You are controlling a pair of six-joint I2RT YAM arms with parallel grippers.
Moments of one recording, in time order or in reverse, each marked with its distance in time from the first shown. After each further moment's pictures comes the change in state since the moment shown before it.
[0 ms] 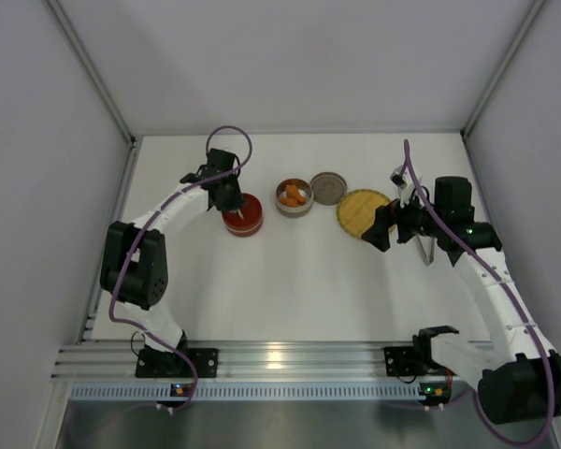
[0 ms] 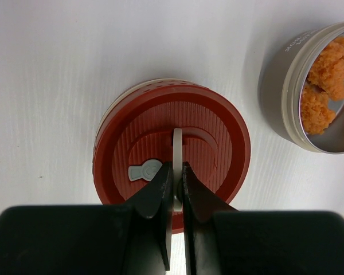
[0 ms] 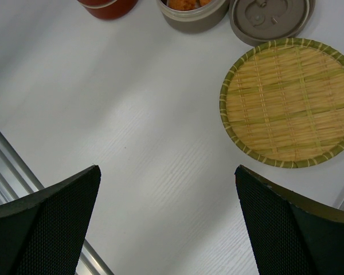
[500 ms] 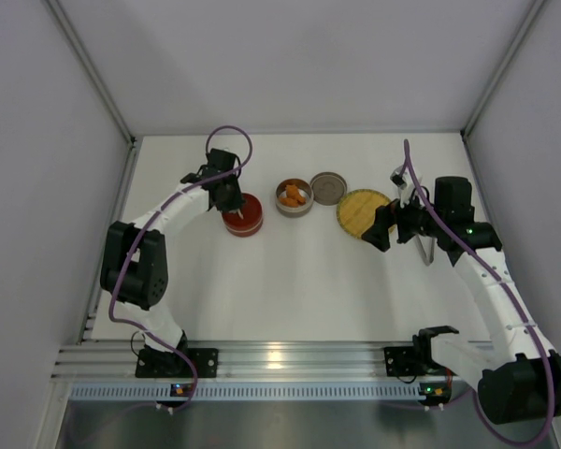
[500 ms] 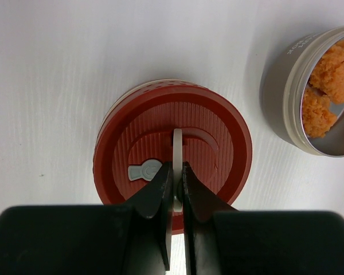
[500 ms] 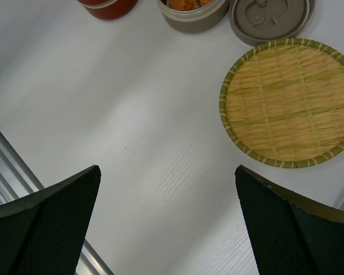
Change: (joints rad) left arm -0.004 -0.001 0.000 -0.002 -0.016 -0.008; right arm 0.000 0.000 0.000 0.000 0.000 0.000
